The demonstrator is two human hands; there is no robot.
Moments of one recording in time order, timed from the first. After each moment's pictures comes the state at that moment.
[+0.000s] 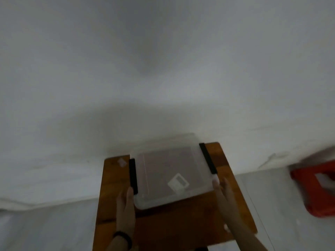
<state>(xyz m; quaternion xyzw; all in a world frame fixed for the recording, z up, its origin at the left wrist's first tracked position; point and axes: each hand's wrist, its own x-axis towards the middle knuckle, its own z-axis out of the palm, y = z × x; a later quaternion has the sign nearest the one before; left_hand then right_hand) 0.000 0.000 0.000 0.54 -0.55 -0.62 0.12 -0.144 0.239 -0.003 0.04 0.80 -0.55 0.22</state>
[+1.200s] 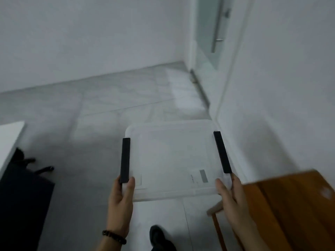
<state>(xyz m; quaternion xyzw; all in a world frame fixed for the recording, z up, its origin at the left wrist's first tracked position) 0.401 0.199 0.074 0.74 -0.15 -0.26 0.60 0.162 0.067 0.065 -0.52 0.55 -0.28 0.59</state>
